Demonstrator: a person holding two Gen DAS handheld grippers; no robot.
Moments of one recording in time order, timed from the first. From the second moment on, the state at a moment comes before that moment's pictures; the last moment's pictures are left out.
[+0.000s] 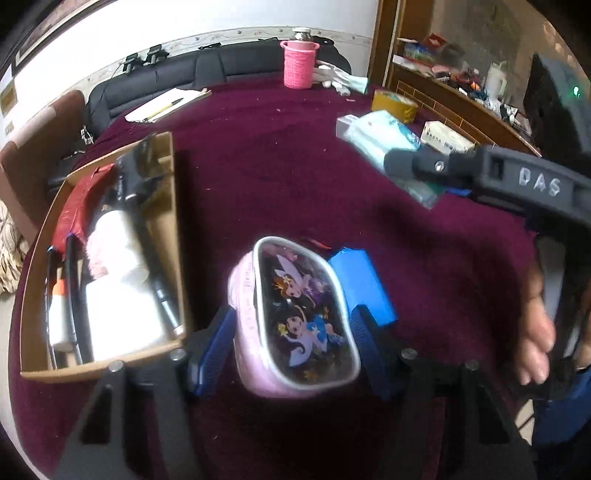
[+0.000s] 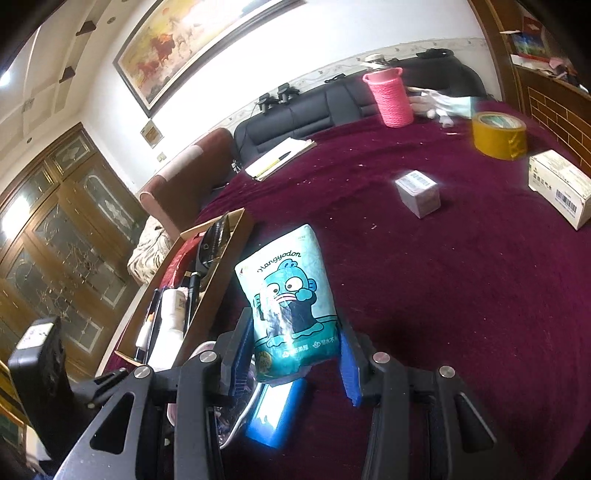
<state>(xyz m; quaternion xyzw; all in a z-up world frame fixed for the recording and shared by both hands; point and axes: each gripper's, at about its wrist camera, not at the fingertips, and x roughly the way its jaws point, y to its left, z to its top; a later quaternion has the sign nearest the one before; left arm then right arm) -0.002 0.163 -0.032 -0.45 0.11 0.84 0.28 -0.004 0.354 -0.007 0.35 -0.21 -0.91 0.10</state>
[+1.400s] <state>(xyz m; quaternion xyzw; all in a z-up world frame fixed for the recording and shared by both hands) -0.030 0.155 -0.028 -0.45 0.01 0.82 0.35 0.002 0.336 -0.009 0.36 -0.19 -0.91 0.11</state>
